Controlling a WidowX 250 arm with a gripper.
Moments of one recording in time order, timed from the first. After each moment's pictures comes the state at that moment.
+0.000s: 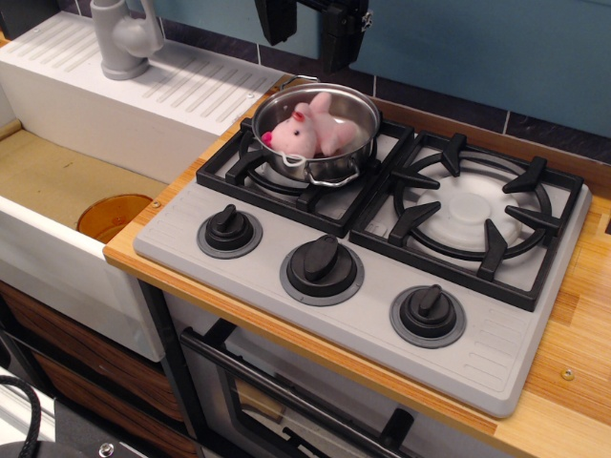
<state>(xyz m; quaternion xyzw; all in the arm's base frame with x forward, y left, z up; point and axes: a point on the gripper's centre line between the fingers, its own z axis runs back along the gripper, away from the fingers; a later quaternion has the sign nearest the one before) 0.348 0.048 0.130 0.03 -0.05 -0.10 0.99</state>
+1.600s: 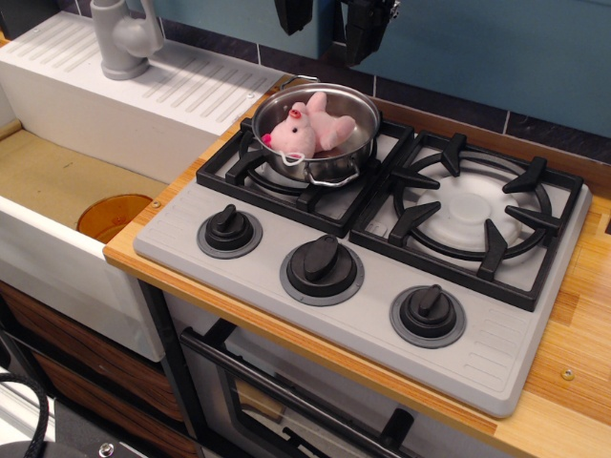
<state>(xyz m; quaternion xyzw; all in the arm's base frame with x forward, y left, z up) 0.353 0.032 0.140 0.05 -0.07 -0.08 0.99</state>
